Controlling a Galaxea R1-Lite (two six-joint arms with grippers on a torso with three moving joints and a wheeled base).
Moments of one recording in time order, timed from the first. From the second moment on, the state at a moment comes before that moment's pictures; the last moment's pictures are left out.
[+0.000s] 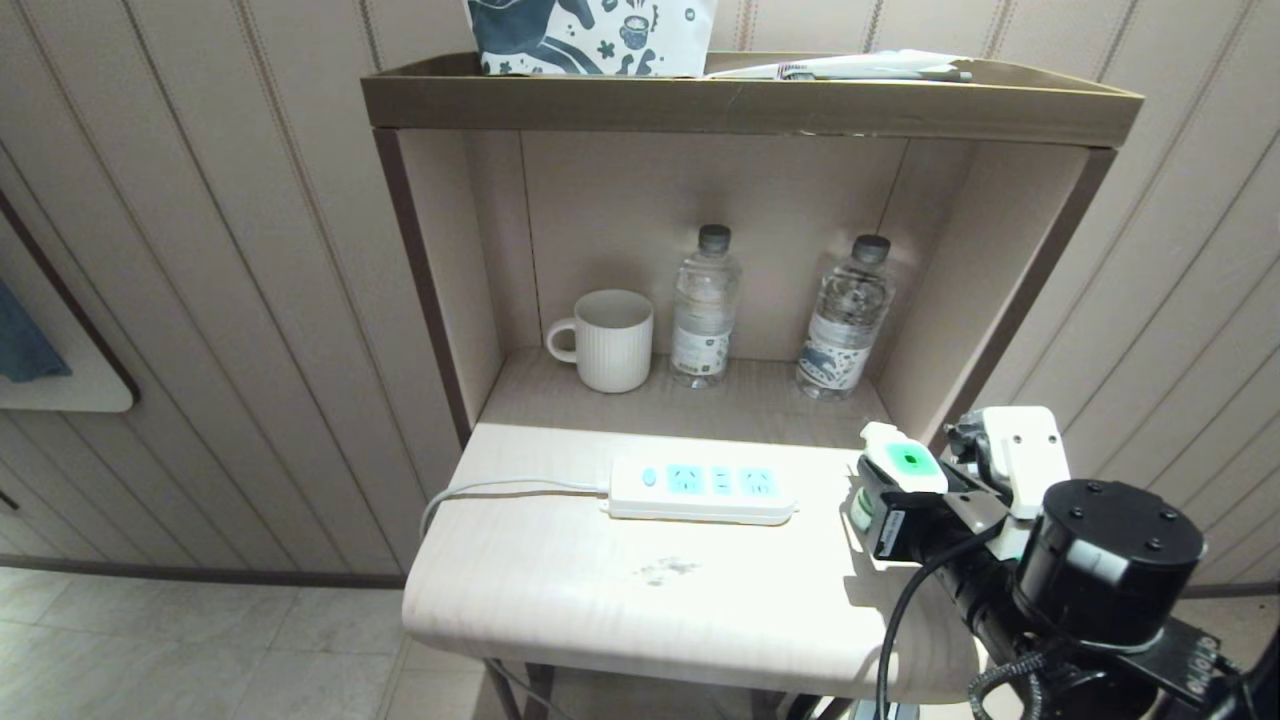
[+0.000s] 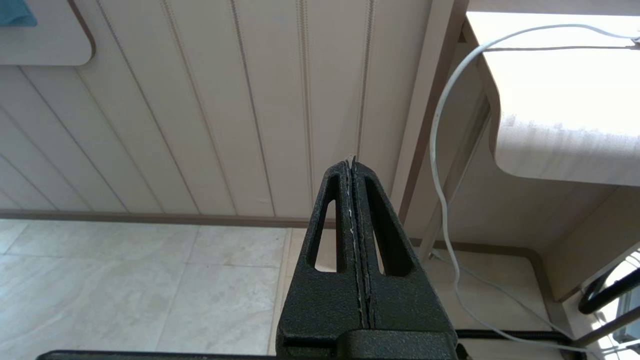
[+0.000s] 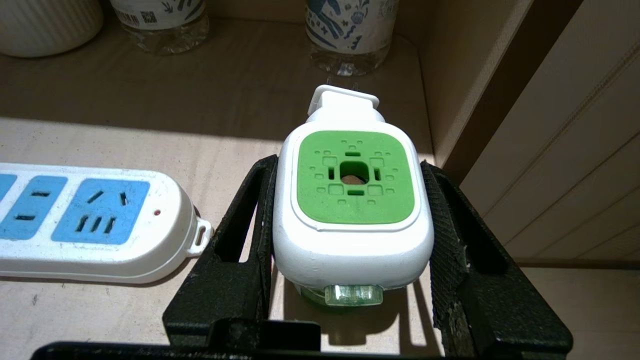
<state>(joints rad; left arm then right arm) 0.00 0.00 0.00 0.04 -0.01 0.03 0.60 1.74 -0.29 -1.41 -0.64 0.08</state>
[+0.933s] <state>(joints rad) 0.00 0.00 0.00 0.04 -0.01 0.03 0.68 1.11 -0.65 -0.38 -0.69 -0.04</state>
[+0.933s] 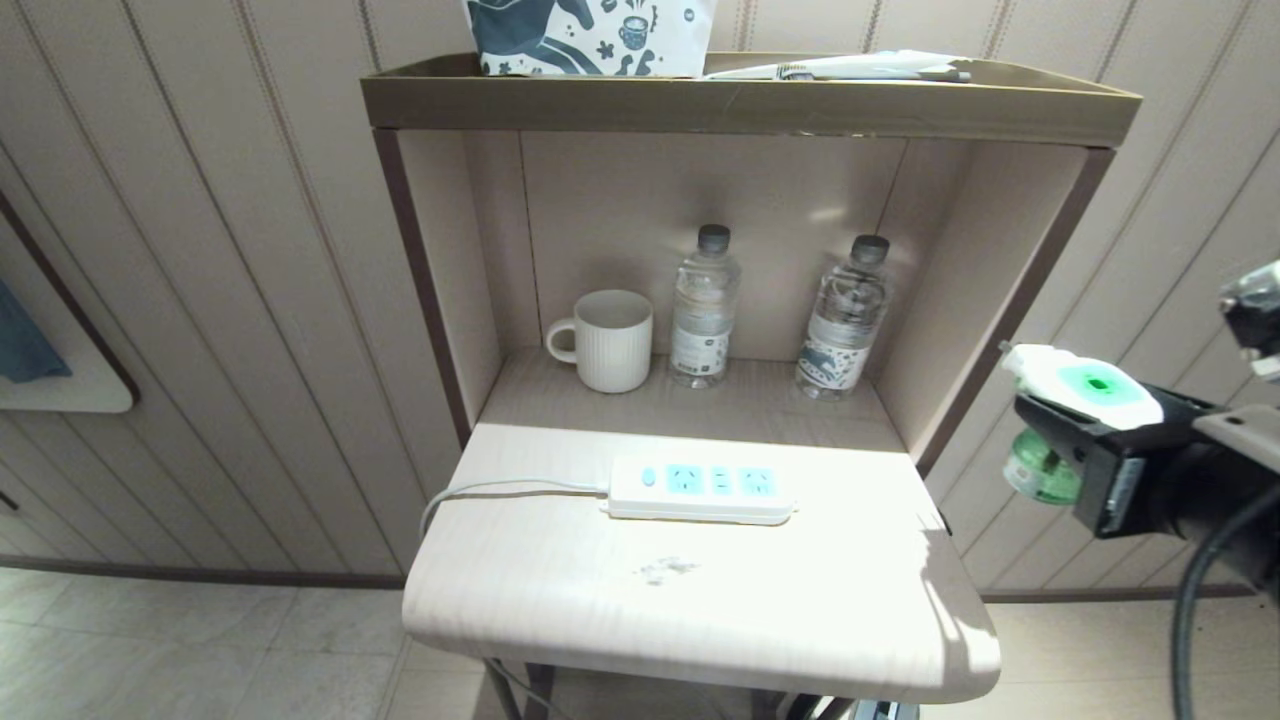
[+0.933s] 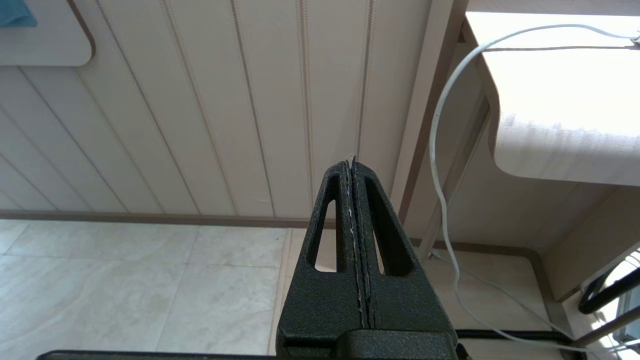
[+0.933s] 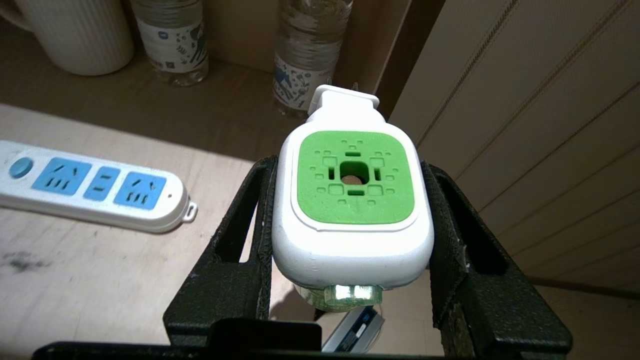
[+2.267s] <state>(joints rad) 0.00 0.00 0.00 0.04 -0.01 0.03 0.78 1.31 -1.34 1.03 -0.22 0.05</state>
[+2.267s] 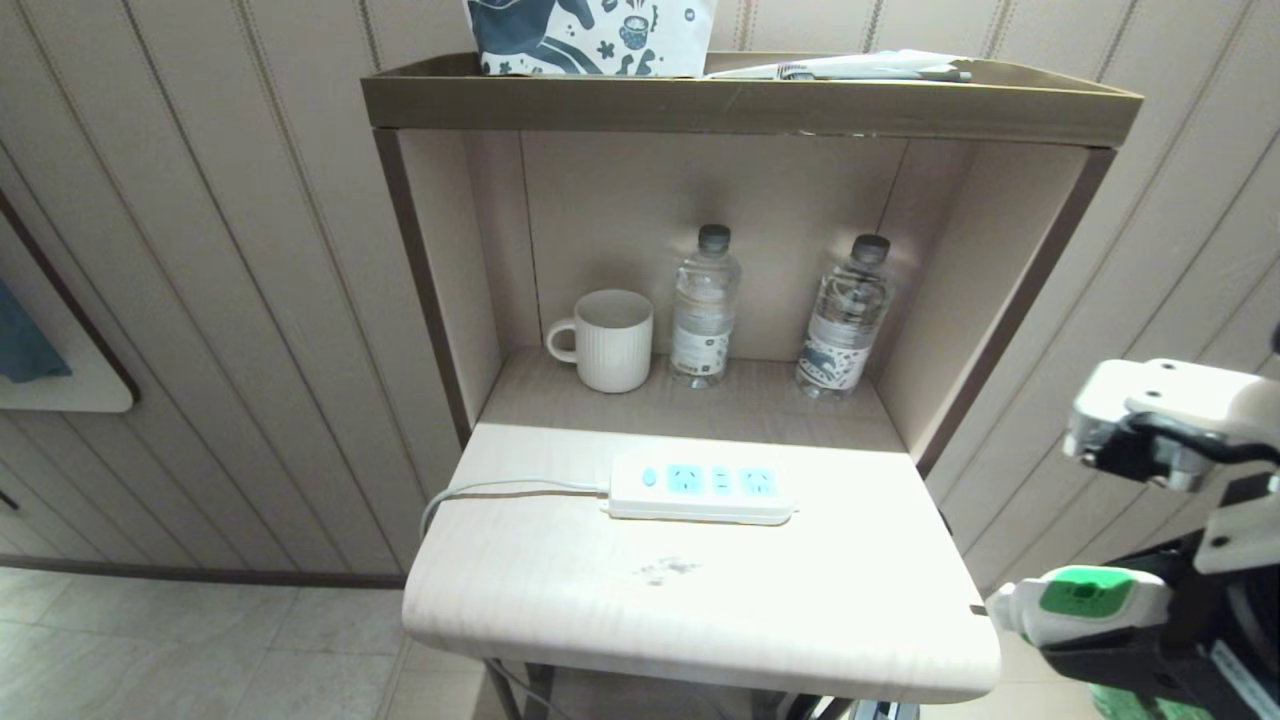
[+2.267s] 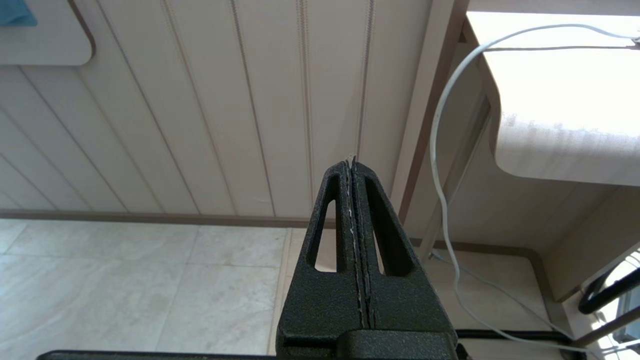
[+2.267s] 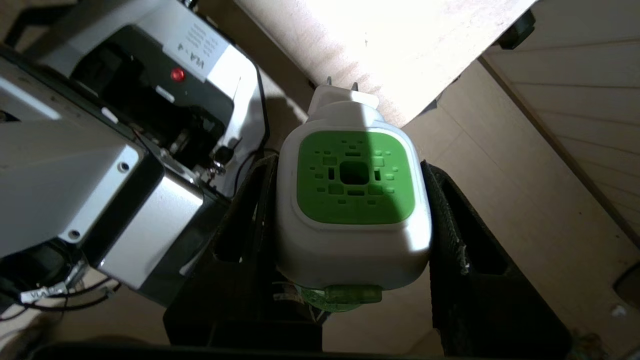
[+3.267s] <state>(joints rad) 0.00 0.00 0.00 0.04 -0.01 0.03 0.68 1.50 -1.44 1.09 -0.21 -0.11</state>
